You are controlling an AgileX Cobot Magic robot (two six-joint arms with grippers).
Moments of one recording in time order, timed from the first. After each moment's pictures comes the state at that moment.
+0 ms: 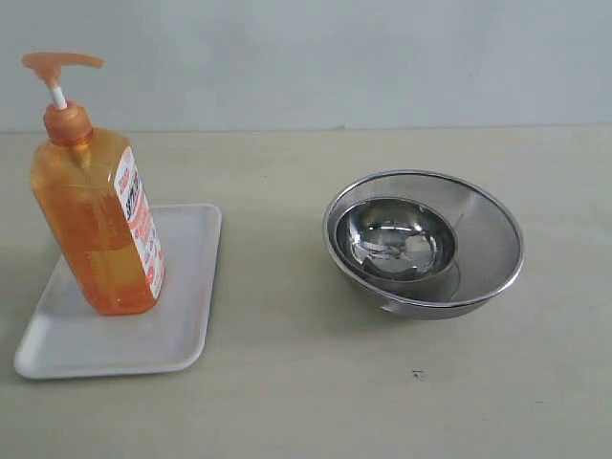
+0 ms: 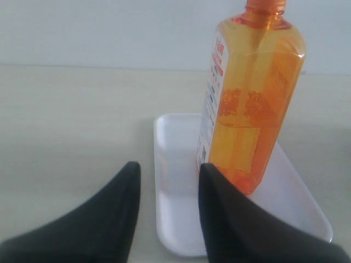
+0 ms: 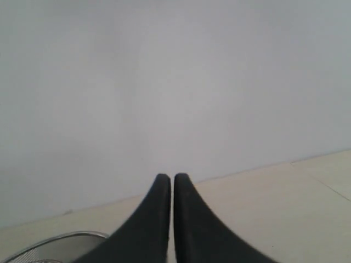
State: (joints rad) left arm -0.01 0.00 0.00 -0.01 0.31 -0.02; right arm -0.06 0.01 -0.01 0.54 -0.08 -0.34
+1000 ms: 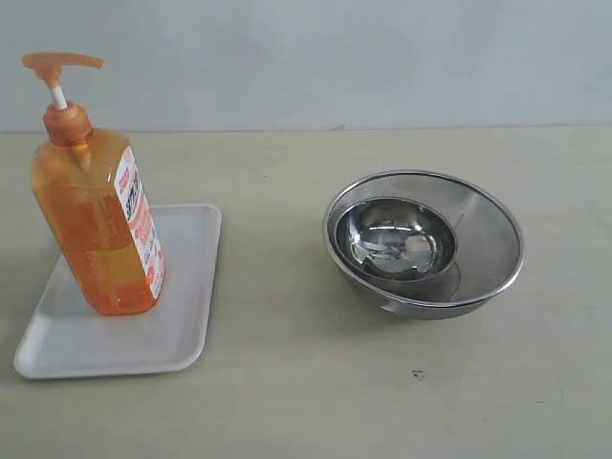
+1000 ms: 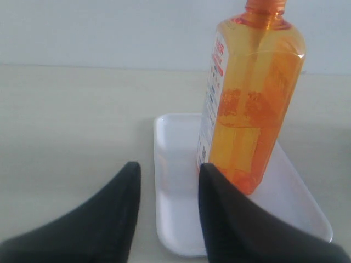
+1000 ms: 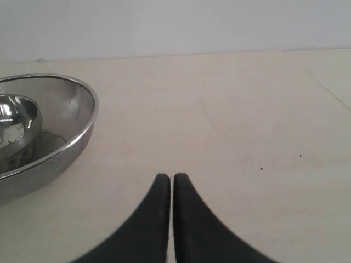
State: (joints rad) left arm -0.01 0.00 0.00 -0.01 0.31 -0.02; right arm -0.06 0.01 0.00 -0.04 0.34 0.07
